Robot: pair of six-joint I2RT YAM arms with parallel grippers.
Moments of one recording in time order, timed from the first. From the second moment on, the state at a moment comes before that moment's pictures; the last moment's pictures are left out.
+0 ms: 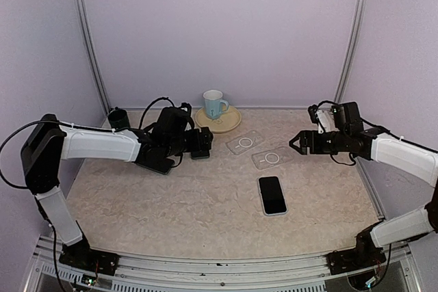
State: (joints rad) left arm -0.78 1.75 1.12 0.09 -0.29 -0.54; right arm 0.31 1.25 0.84 -0.24 -0.28 0.24
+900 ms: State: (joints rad) left arm -0.65 1.68 0.97 0.01 -0.33 -0.60; right arm 0.37 1.44 0.87 -0.19 -0.19 0.25
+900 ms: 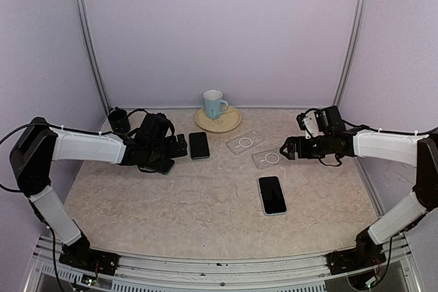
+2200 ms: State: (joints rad) left arm -0.29 1.81 0.89 0.15 -0.13 -0.53; right arm 0.77 1.75 1.13 -0.14 -0.31 0.20
